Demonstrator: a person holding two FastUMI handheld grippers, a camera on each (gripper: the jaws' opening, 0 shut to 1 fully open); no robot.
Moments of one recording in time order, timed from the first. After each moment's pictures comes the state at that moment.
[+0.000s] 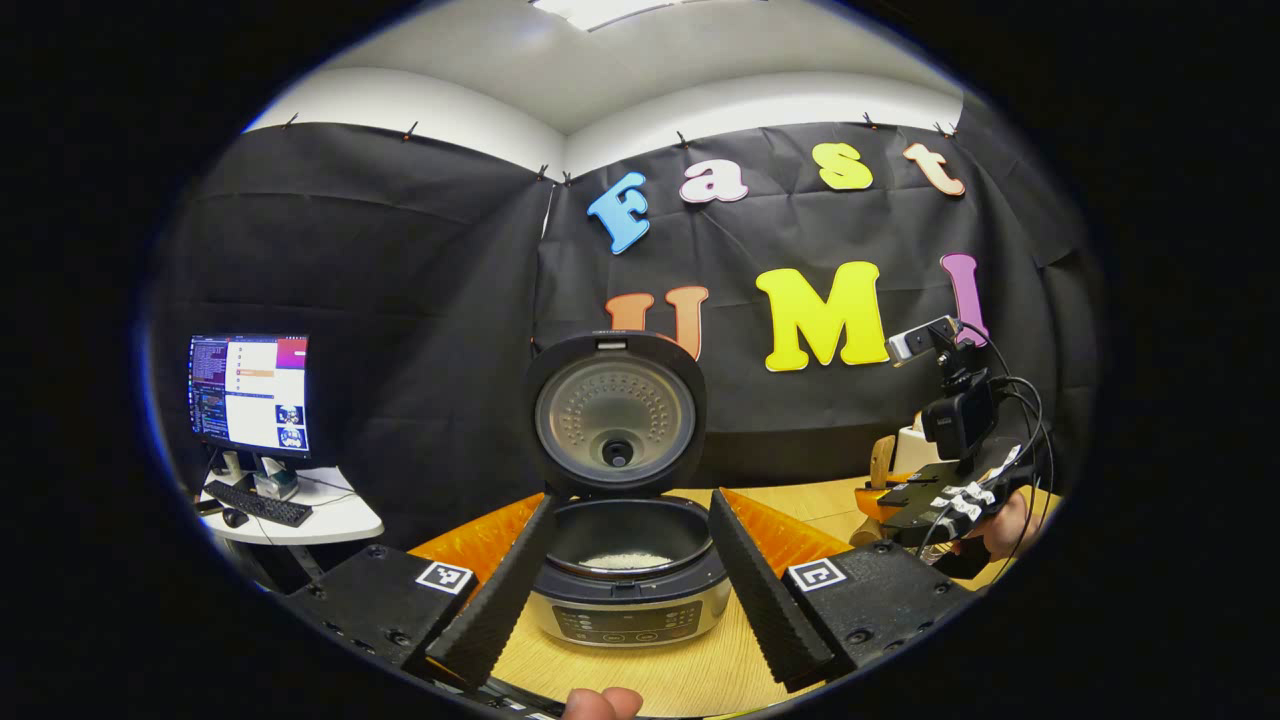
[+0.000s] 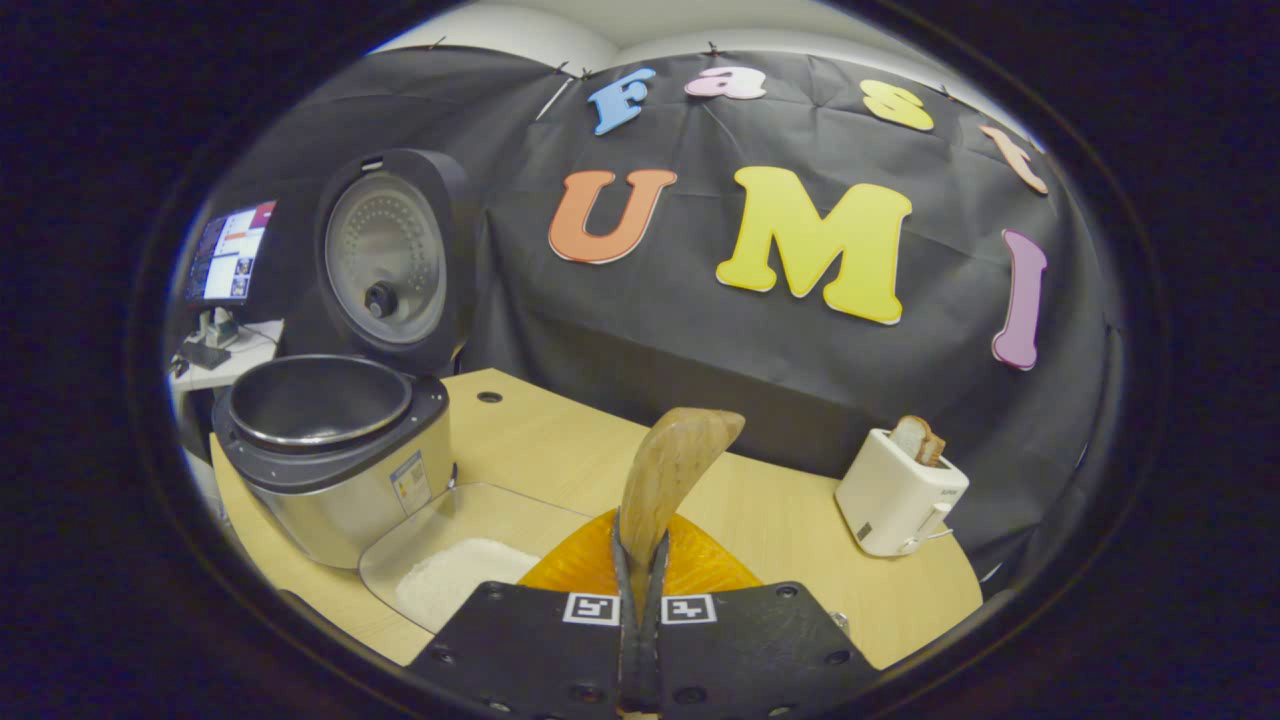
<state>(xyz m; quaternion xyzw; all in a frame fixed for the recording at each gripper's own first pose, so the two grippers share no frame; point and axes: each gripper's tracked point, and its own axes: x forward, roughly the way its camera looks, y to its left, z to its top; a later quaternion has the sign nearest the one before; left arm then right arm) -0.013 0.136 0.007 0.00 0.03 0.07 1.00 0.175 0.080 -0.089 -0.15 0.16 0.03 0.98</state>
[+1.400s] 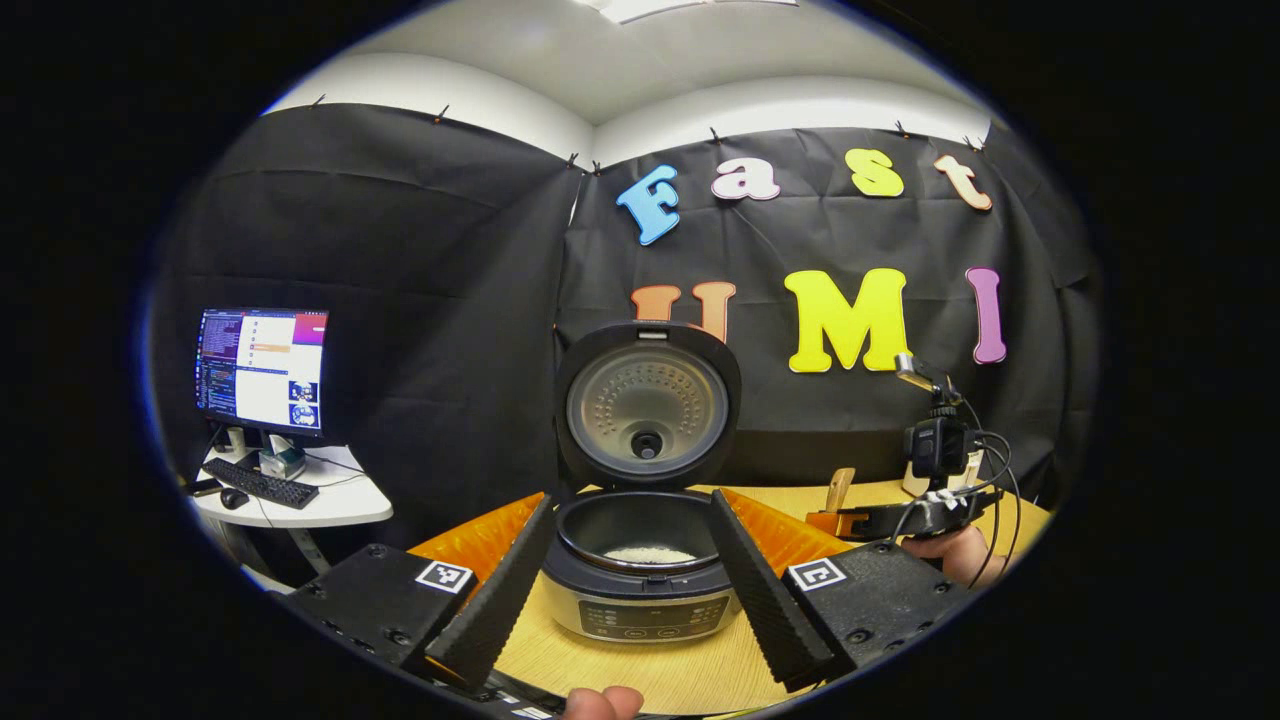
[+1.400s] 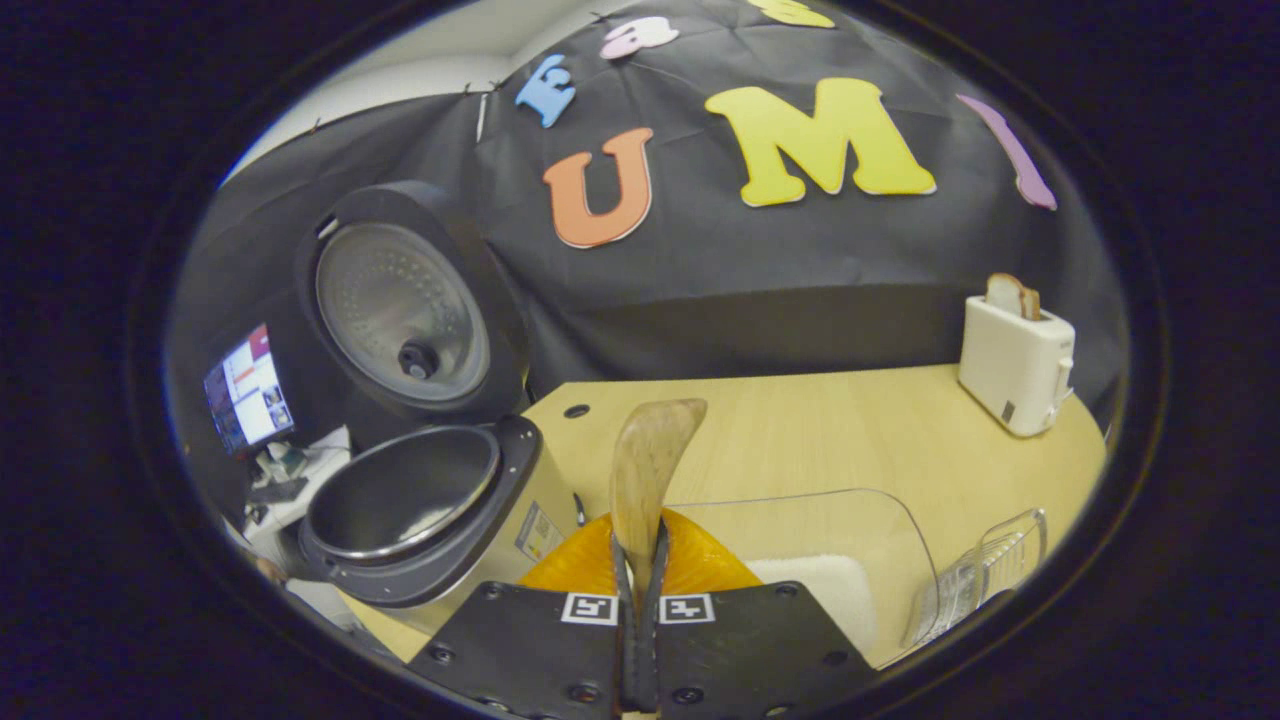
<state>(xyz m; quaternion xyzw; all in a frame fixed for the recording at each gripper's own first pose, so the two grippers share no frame) -0.016 0.162 0.008 -0.03 0.03 0.09 1.00 0.193 0.170 -0.115 0.12 0.23 0.12 0.96</state>
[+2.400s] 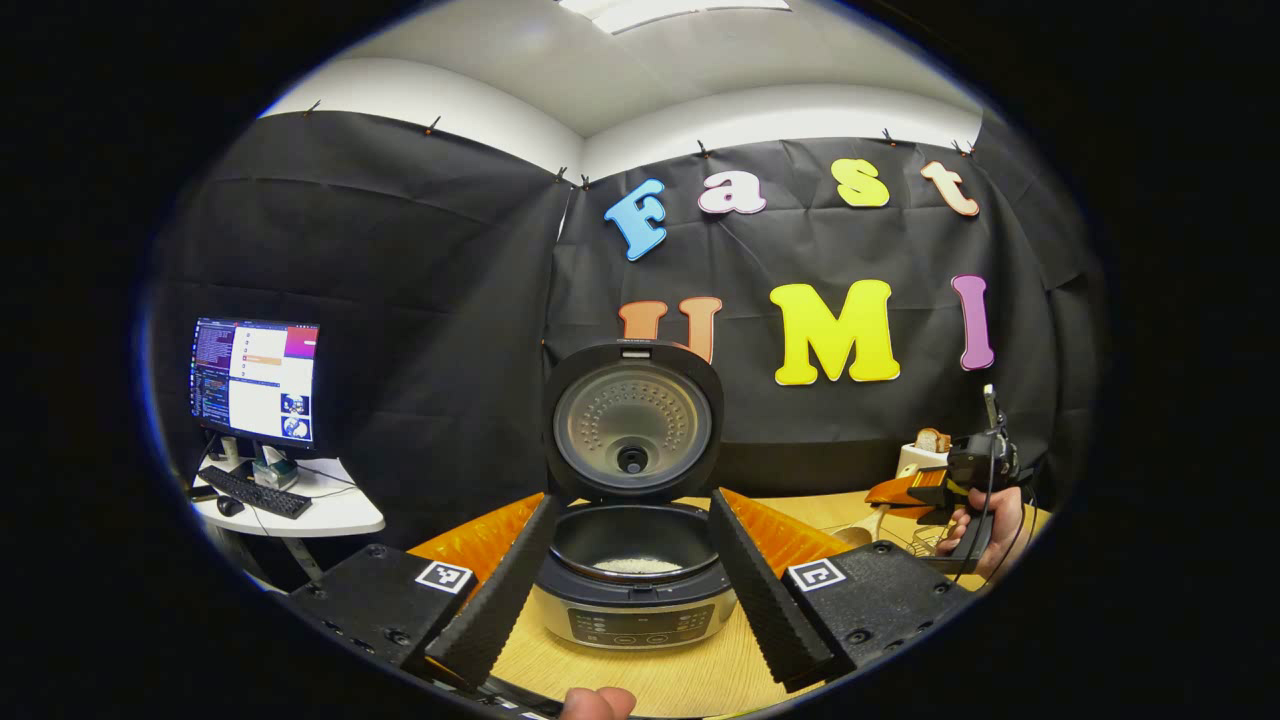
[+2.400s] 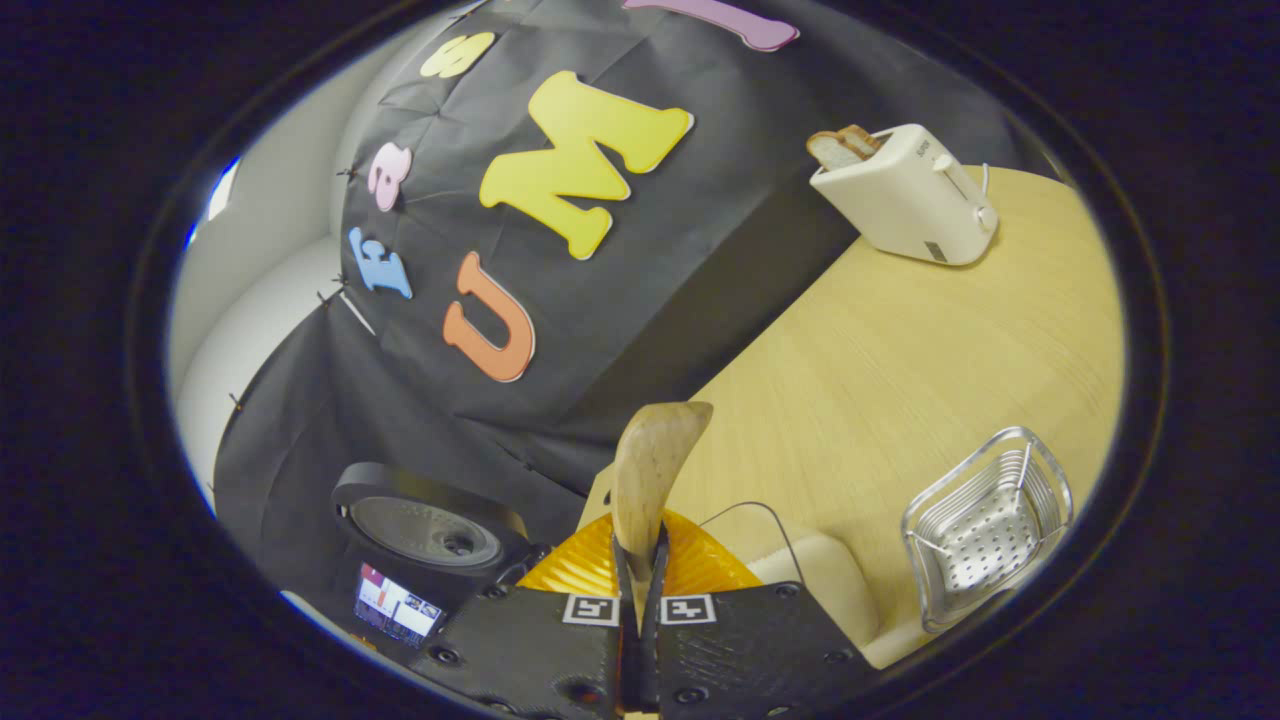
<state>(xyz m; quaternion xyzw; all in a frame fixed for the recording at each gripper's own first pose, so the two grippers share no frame) -0.021 0.155 0.018 -0.01 0.01 0.08 1.00 0.191 0.057 -0.084 0.44 0.19 0.09 0.87</state>
